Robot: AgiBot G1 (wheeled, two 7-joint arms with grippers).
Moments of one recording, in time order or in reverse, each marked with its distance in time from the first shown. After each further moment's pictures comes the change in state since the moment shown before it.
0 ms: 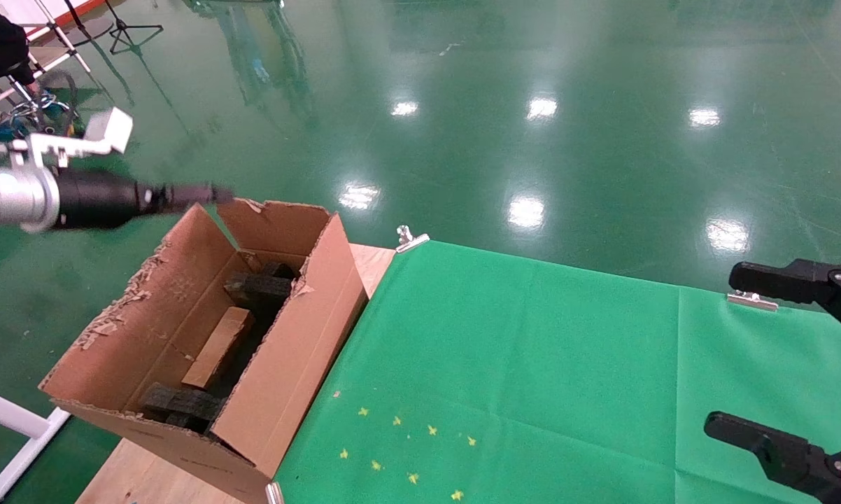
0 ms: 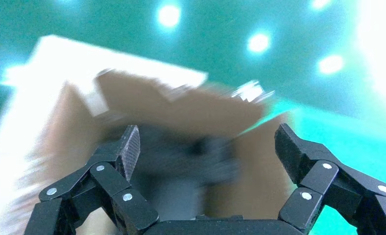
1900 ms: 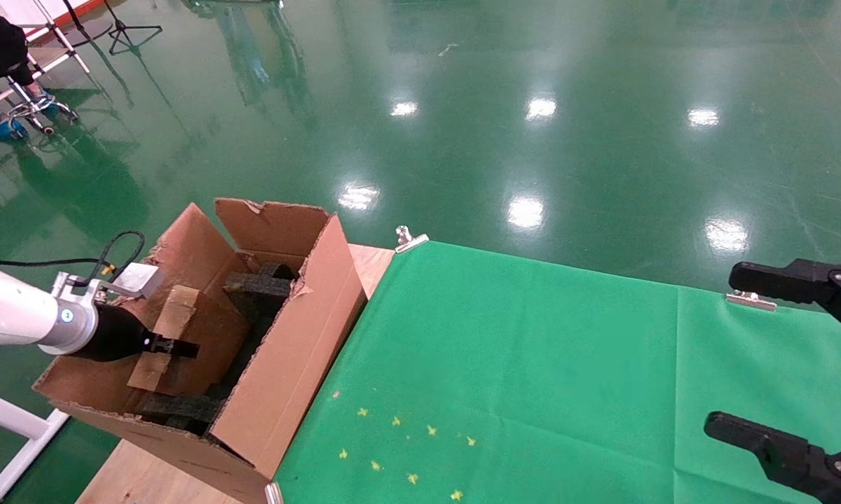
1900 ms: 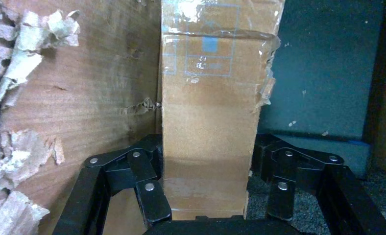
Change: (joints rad) left arm 0.247 0.083 0.171 0.099 0.254 -0.224 0.098; right arm 0.000 0.000 0.000 0.000 0.000 0.000 0.000
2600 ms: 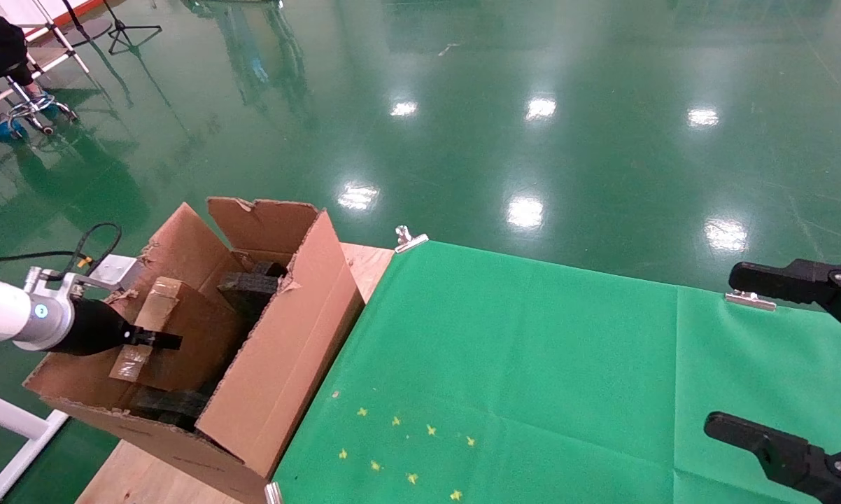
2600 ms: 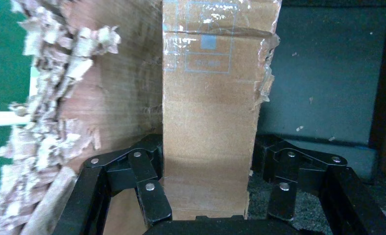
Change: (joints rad) left arm -0.031 -0.042 -0.006 -0.002 -0.009 -0.006 0.030; right arm 0.000 0.000 0.000 0.000 0.000 0.000 0.000
